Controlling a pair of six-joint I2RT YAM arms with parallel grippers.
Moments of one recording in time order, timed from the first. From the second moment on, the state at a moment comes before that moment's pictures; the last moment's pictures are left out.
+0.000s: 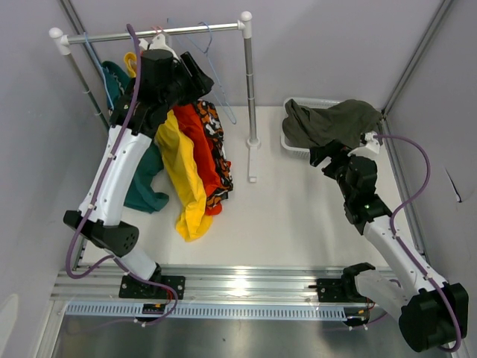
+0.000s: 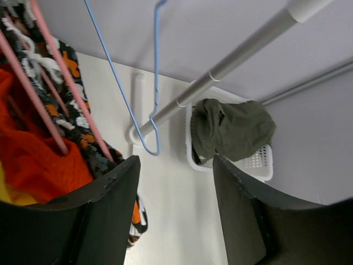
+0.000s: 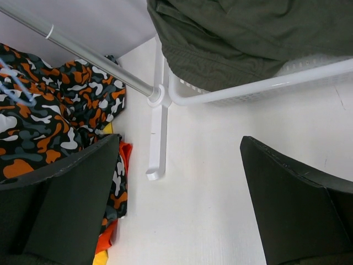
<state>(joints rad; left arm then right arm) -0.39 1.63 2.10 -0.79 -0.11 -0.64 0.27 0.96 0.68 0.12 0.15 0.63</state>
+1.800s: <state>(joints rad) -0.33 1.90 2.31 -0.83 -0.18 -0.58 0.27 0.98 0.62 0.12 0.09 0.59</state>
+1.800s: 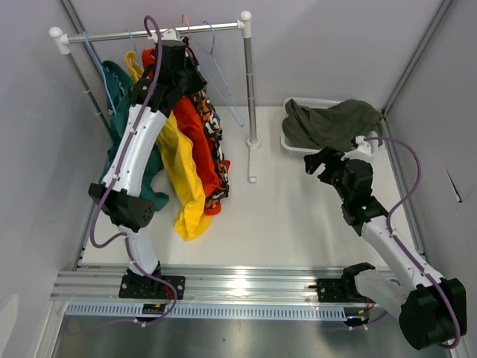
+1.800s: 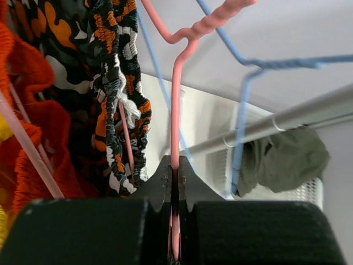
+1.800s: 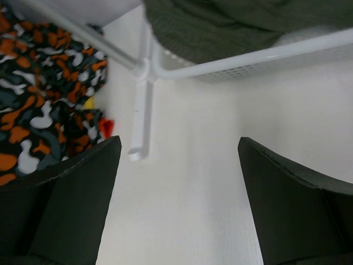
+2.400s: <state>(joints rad) -0.34 1.79 2.22 -0.78 -0.06 -0.67 0.96 1.28 1.21 0.22 0.12 0.45</state>
